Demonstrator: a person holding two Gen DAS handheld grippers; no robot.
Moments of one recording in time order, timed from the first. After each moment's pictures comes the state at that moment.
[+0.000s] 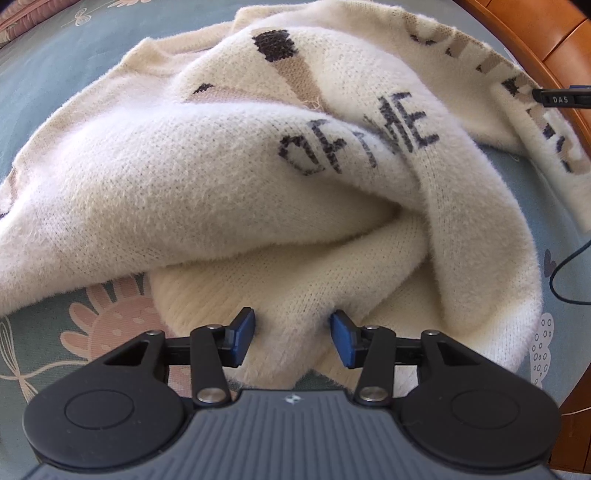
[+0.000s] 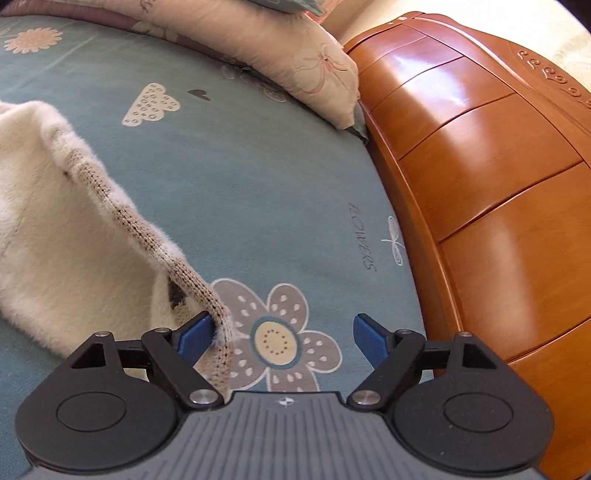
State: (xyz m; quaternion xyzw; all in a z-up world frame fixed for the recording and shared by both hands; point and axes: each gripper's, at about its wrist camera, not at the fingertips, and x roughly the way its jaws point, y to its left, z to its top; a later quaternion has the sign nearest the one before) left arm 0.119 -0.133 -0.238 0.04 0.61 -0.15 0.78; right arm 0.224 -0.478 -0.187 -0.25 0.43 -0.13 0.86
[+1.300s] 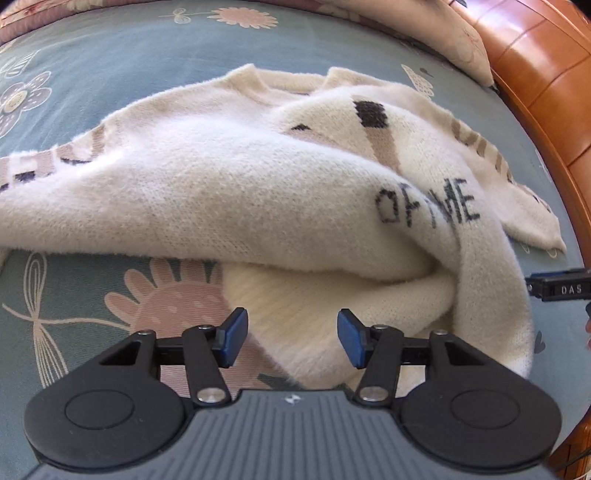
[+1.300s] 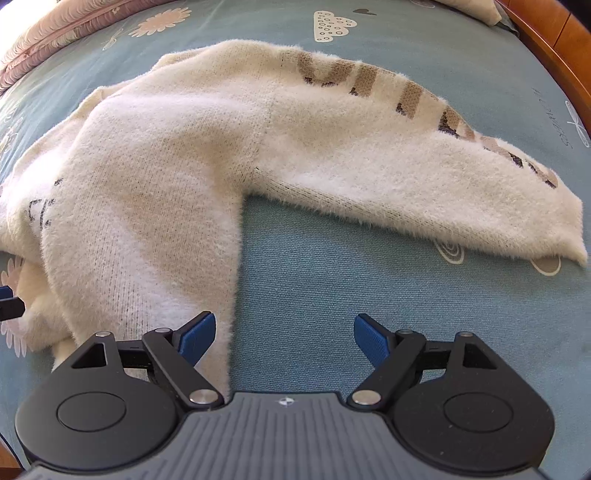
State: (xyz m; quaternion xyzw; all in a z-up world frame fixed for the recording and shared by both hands) left arm 0.088 -0.053 -0.222 -0.10 0.53 -0.06 0.84; right arm 0.130 -0.411 -0.231 -0.03 0.58 0.11 0.80
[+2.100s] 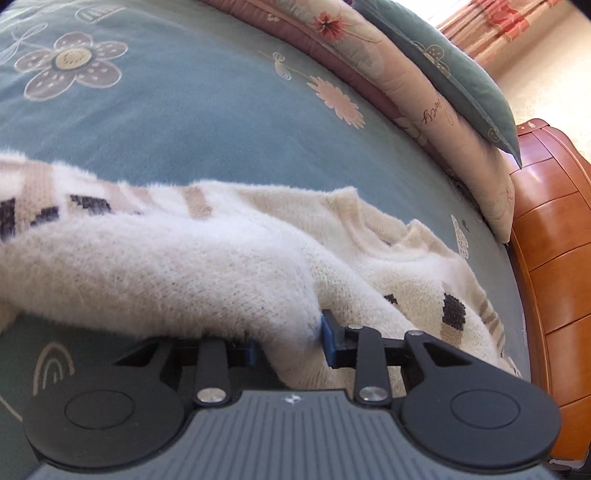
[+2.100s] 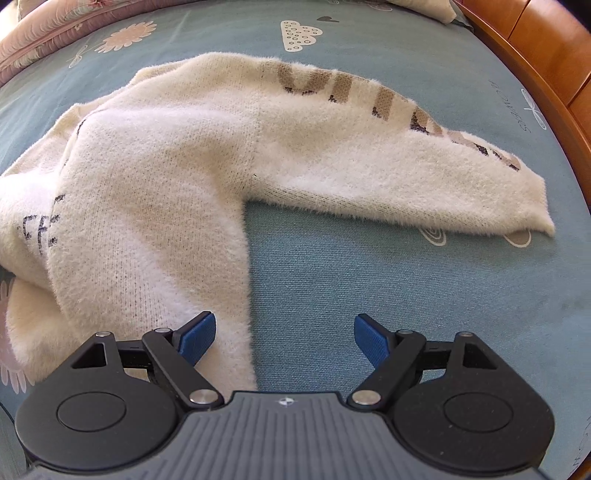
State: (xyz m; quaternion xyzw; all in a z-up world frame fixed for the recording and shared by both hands) left arm 0.175 0.057 -0.233 -0.27 0.44 -0.04 0.85; right arm 0.117 -0.379 -0.219 -0.02 0.57 0.03 0.82
